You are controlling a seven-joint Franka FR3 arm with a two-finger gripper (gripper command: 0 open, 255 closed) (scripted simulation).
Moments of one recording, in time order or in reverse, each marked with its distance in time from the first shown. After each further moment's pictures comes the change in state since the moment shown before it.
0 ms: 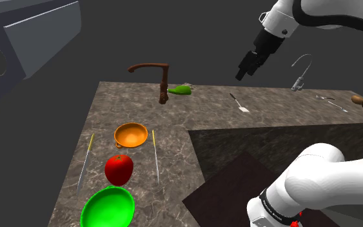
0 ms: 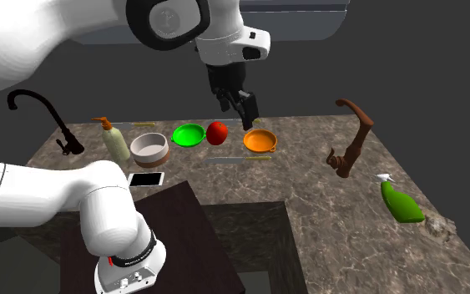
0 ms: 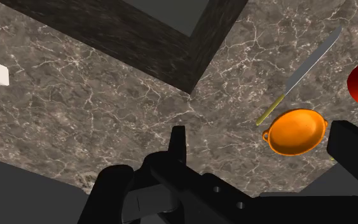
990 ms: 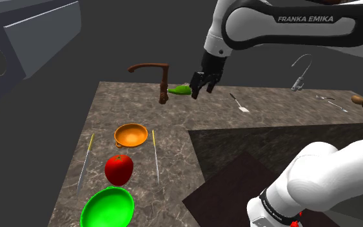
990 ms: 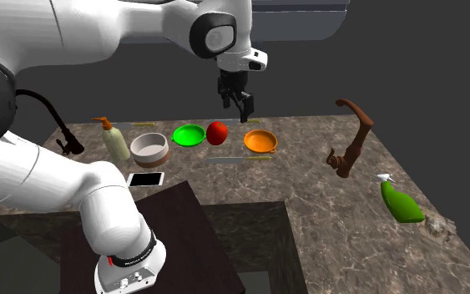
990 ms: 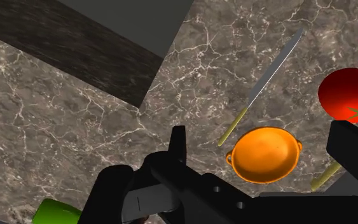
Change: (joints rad) arm 0.078 0.331 0.191 0.050 0.100 0.140 0.207
